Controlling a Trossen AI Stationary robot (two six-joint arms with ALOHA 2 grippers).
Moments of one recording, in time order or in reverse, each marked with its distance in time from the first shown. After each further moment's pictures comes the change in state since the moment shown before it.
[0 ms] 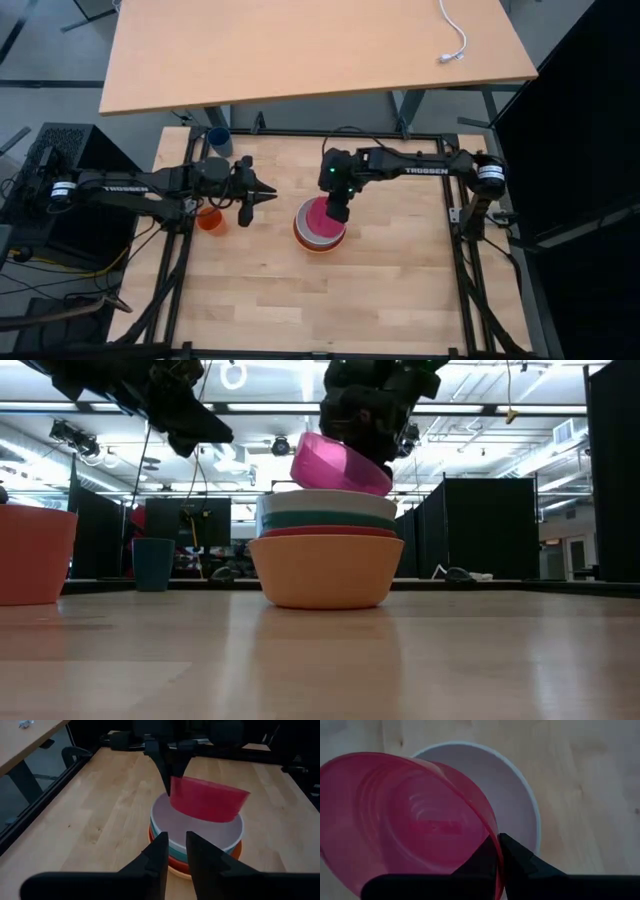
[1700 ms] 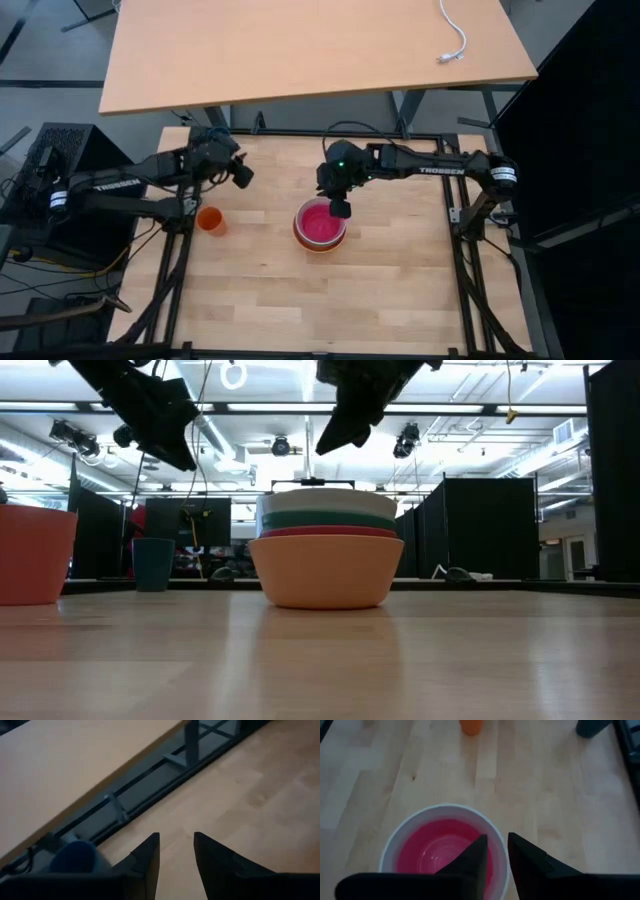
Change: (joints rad) left arm 0.200 0.000 0.210 -0.541 -0.602 -0.224; right arm 0.029 -0.094 0.037 0.115 0.068 -0.300
